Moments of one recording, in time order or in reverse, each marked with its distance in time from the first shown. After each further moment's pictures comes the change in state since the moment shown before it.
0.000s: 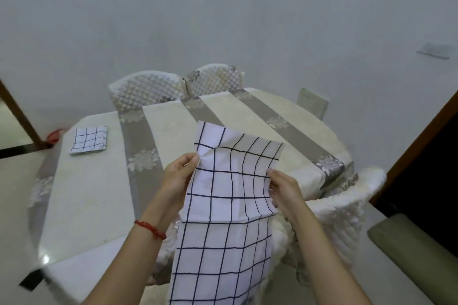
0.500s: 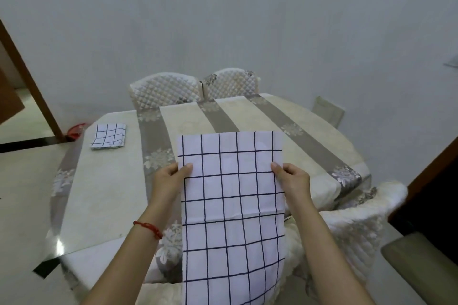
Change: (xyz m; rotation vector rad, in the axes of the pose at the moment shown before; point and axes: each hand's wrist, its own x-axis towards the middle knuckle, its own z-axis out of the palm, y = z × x) left_hand 0.001 -0.005 -0.053 0.304 0.377 0.002; right_hand 0.003 -0.014 0.039 -0.195 0.096 -0.229
